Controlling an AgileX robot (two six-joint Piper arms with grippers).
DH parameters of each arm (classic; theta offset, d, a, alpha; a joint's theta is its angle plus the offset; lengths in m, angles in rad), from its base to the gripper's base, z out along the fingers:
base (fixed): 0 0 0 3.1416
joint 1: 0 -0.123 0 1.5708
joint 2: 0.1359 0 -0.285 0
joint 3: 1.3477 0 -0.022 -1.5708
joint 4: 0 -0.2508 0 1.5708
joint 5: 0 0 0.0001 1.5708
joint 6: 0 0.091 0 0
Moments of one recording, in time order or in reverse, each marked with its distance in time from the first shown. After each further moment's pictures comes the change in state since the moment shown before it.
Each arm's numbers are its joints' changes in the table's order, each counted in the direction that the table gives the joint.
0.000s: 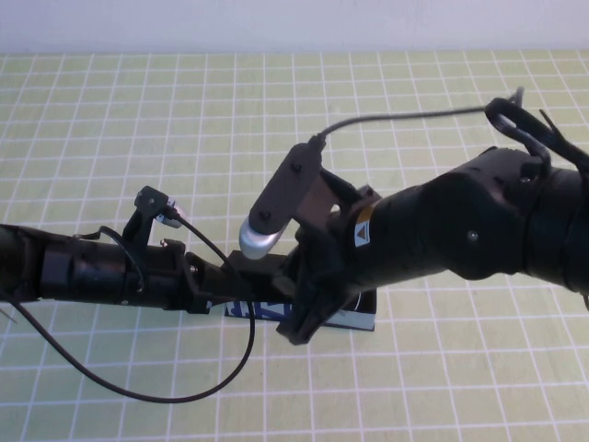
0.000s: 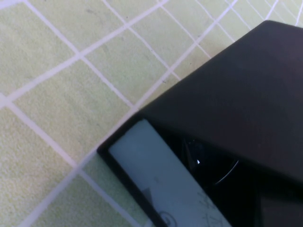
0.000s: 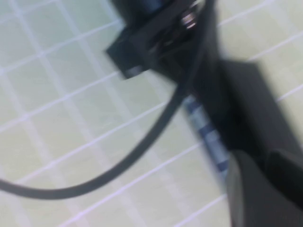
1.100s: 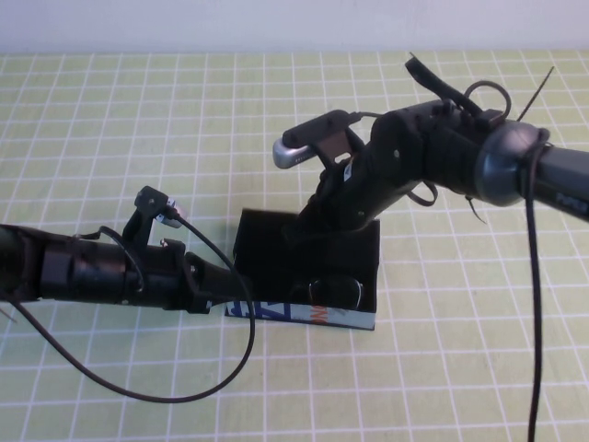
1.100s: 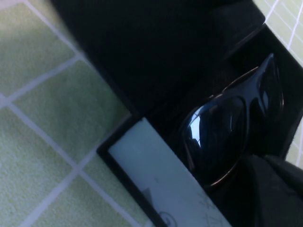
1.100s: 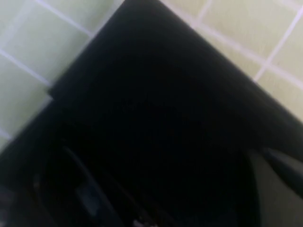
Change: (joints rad) right arm 0.209 0.425 -0.382 0.048 0.133 0.357; left arm 0.000 0.000 0.000 0.000 0.000 0.000
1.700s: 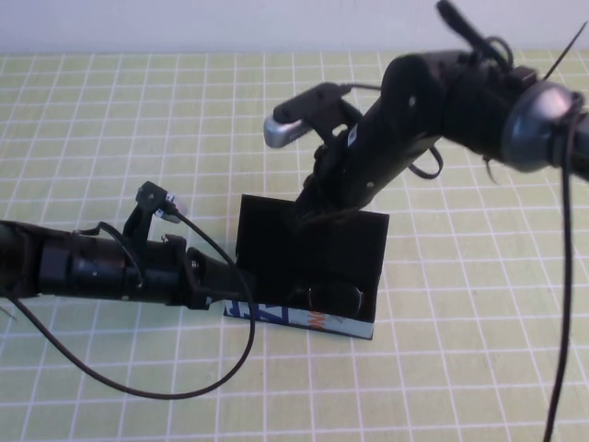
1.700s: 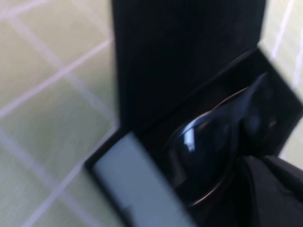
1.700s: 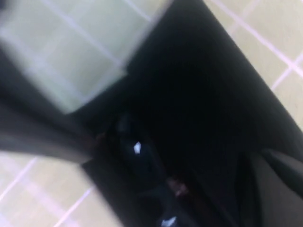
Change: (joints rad) right arm 0.013 -0.046 -0.107 -0.089 0.223 -0.167; left arm 0.000 0.000 -0.011 0.001 0.037 0.002
